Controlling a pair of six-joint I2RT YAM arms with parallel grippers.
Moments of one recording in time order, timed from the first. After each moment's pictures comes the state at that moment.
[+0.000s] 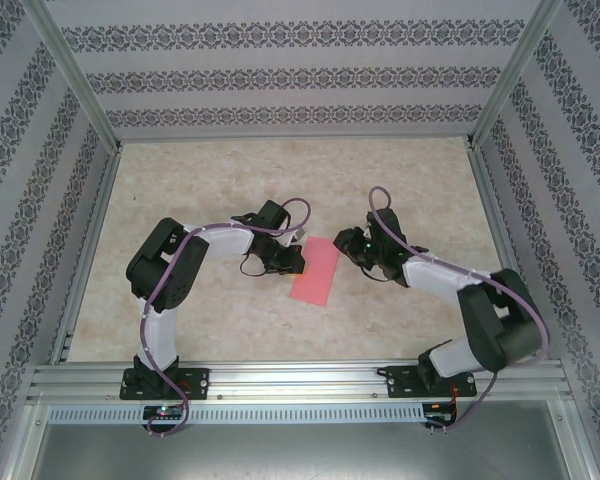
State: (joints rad) left arm -0.59 1.99 1.17 -0.37 0.62 -0.49; right arm 0.41 1.49 0.67 0.08 -0.29 0.96
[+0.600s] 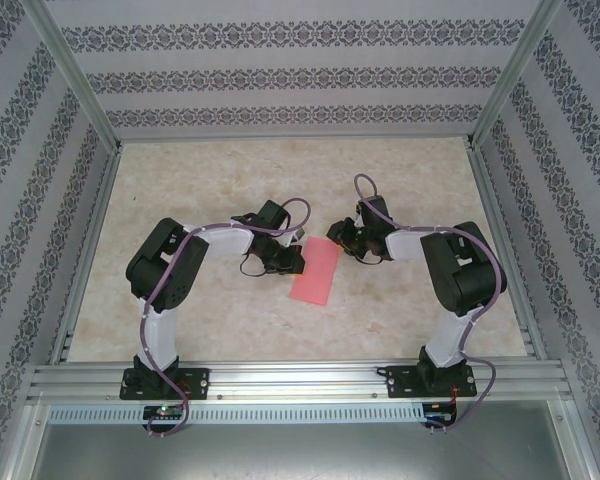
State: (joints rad) left arm -0.59 1.98 1.16 -0.38 0.62 -0.49; right arm 0.34 1.82 0.85 0.11 -0.41 0.89
